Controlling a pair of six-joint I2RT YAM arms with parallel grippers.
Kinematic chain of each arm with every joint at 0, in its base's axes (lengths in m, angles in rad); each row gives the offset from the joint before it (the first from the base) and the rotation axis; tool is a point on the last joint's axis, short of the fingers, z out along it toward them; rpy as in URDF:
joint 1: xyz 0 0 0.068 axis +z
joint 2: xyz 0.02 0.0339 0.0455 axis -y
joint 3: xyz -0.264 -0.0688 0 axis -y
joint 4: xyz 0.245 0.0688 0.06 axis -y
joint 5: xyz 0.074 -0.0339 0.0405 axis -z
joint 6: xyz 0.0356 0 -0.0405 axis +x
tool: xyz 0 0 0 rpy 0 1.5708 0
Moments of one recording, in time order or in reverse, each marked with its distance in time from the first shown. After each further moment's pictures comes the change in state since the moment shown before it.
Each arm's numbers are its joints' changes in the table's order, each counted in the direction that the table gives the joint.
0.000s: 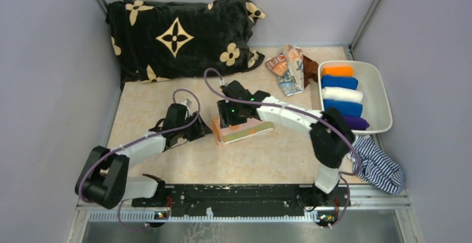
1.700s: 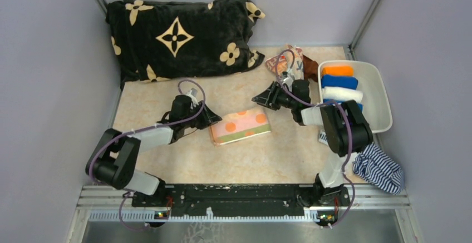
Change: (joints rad) left arm -0.021 -0.095 0.085 0.235 0.050 -0.118; right arm -0.627 0.116 -0.680 1.227 -0.641 0.311
